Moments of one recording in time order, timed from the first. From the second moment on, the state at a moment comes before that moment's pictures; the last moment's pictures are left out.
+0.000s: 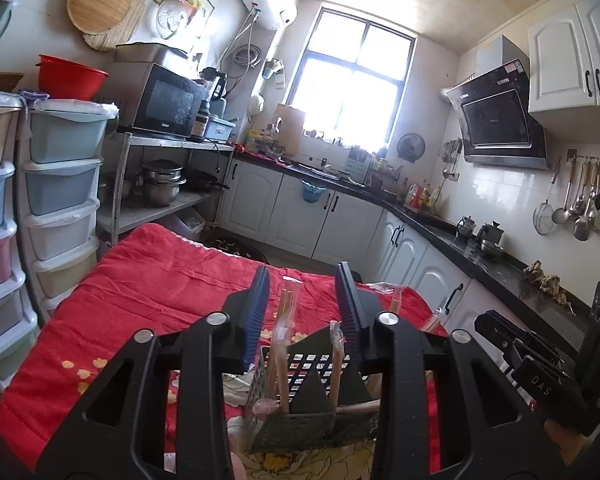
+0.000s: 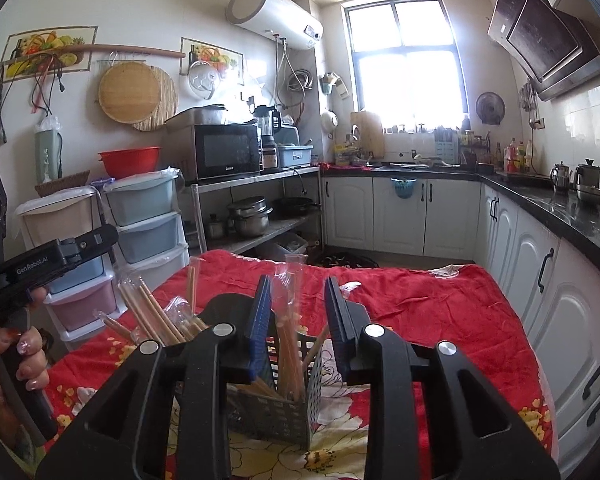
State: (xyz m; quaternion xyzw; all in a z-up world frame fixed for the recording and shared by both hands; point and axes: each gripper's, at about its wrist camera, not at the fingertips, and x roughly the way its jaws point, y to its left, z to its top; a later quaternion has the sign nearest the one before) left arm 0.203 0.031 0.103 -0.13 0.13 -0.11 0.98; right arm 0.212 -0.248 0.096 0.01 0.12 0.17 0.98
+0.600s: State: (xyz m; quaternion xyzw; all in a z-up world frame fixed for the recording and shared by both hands) left arm 0.158 0.049 0.119 -0.15 0.12 -0.11 0.98; right arm 0.164 -0.256 0.106 0.01 0.10 0.17 0.98
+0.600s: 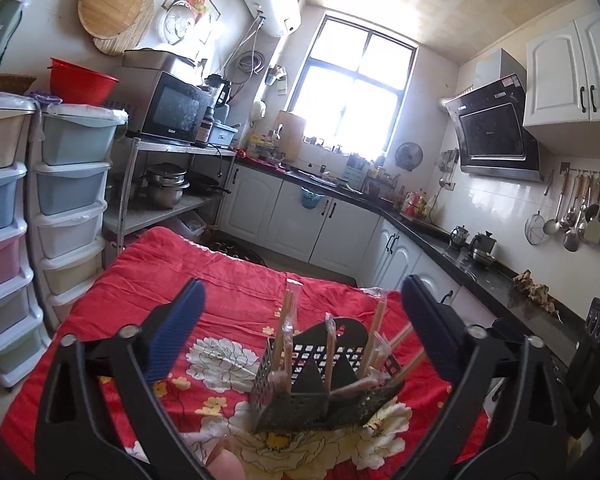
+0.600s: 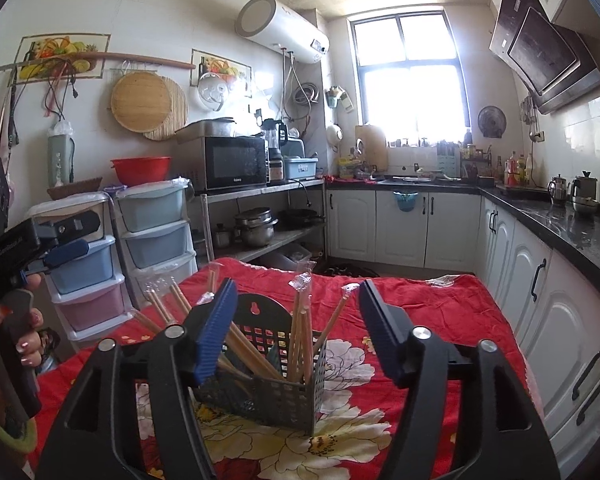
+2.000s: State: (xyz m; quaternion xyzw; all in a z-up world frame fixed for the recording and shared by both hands) left arm 0.115 0.020 -0.006 -0.10 0.27 -0.11 0.95; right arm 0.104 -0.246 -0.001 -0.01 0.23 0.14 0.96
